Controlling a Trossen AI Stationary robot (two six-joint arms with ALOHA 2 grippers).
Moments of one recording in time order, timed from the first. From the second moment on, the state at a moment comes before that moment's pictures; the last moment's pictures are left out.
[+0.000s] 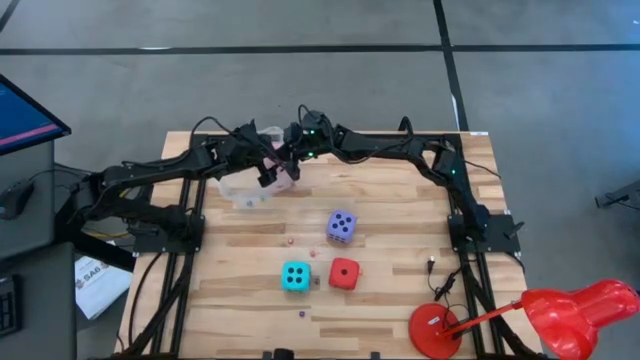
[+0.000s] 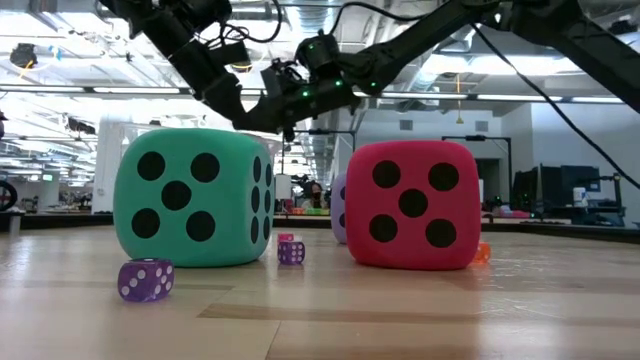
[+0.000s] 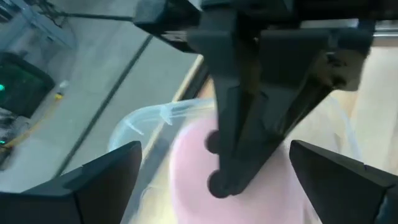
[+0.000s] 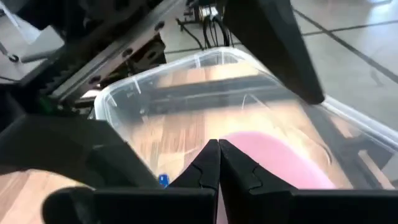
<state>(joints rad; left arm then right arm) 0.46 1.20 0.85 -0.31 -0.32 0.26 -0.39 2.23 1.78 0.12 -0.40 0.00</state>
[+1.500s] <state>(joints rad) 0.45 0.99 0.85 -0.49 -0.34 0.11 -0.40 2.07 1.62 0.13 -0.31 -0.22</state>
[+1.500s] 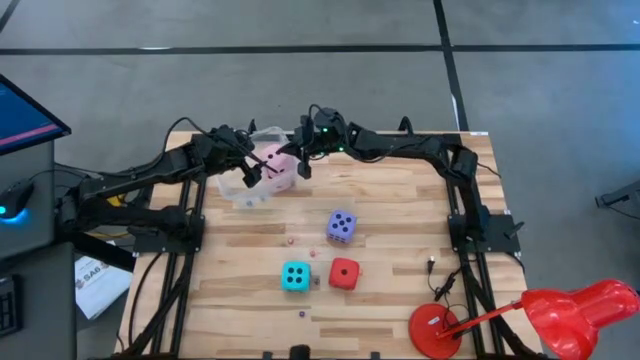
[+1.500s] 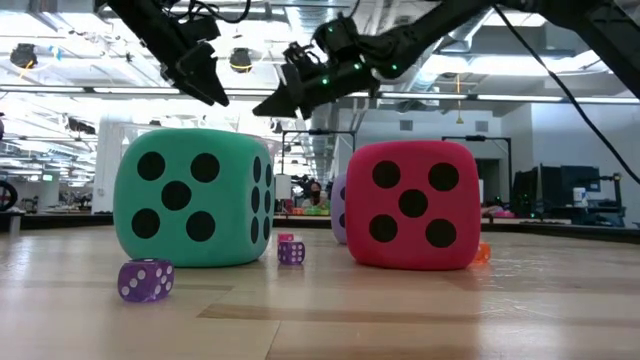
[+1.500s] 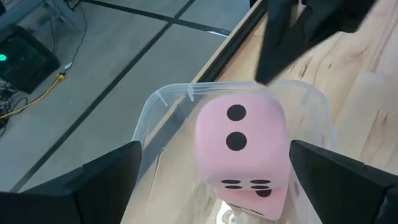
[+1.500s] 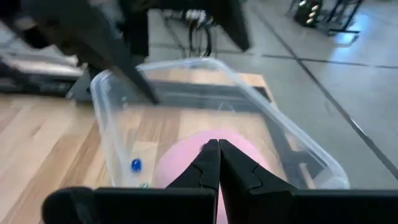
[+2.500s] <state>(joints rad) 0.45 0.99 0.85 -0.45 -0.34 0.11 -0.38 1.35 0.71 0.44 0.05 -0.08</state>
